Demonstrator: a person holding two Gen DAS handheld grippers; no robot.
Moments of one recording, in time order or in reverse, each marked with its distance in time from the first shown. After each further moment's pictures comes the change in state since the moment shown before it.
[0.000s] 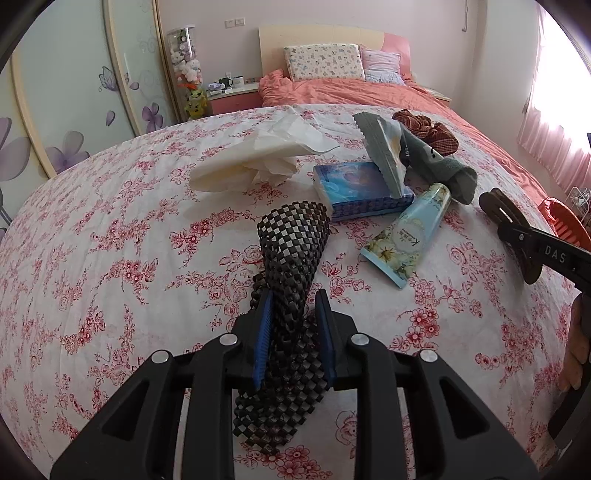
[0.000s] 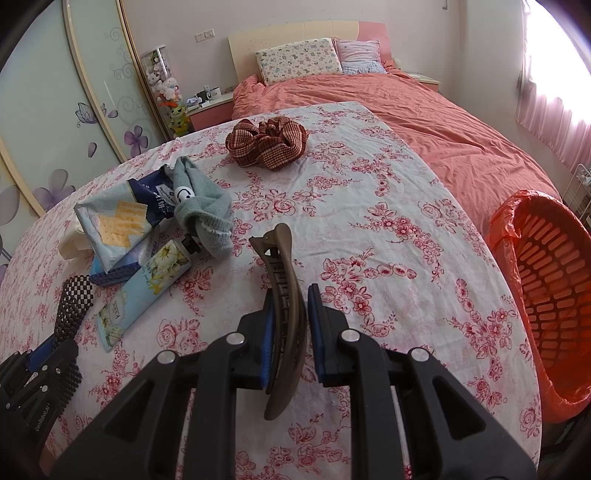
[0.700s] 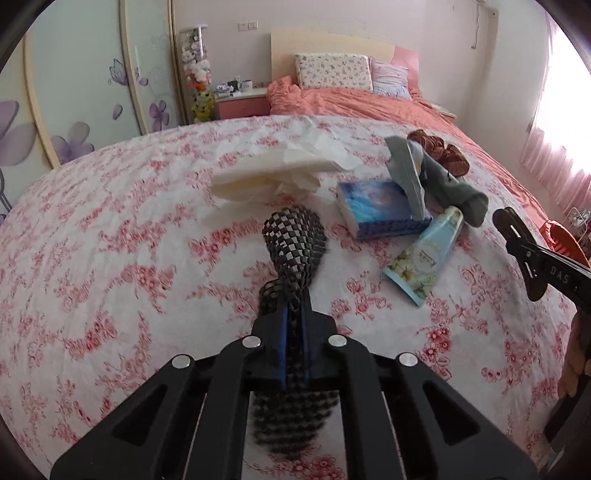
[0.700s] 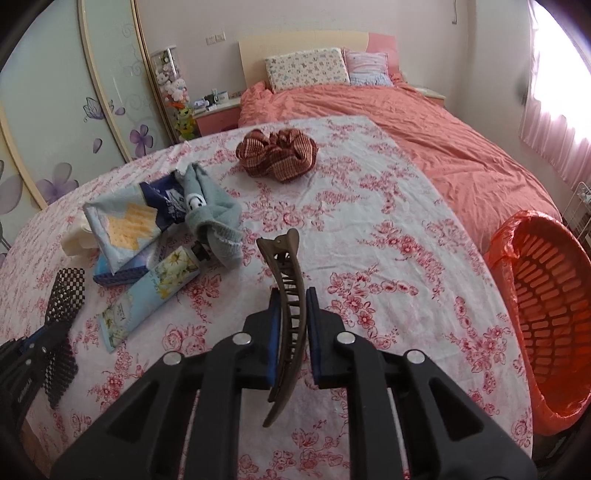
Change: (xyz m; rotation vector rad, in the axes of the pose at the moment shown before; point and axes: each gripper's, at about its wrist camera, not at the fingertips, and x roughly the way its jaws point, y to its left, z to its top) left arm -0.002 0.022 0.007 -0.059 -0.034 -0.011; right arm -0.008 0.006 0.004 -0.044 -0.043 0.003
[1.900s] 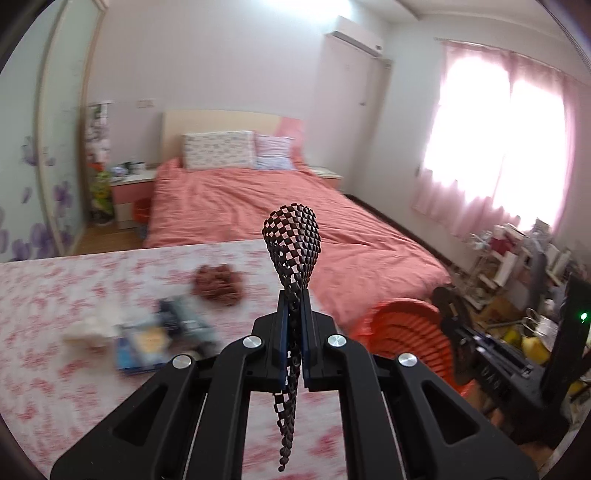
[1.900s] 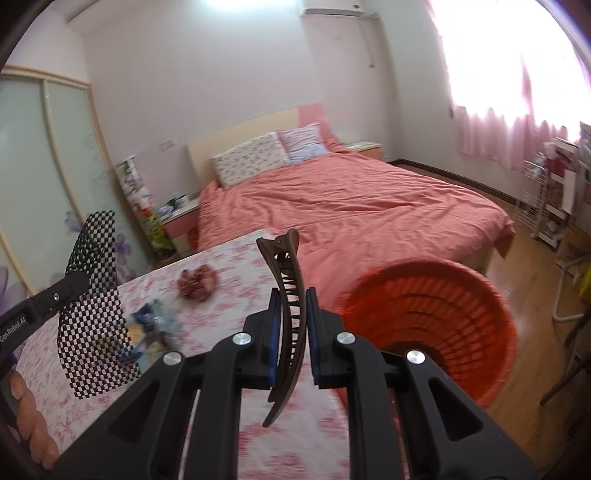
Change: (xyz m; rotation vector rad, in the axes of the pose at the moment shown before) left arm -0.116 -0.183 0.080 0.129 -0.275 -0.428; right arm -0.180 -0.150 -0.003 0.258 -0.326 -0.080
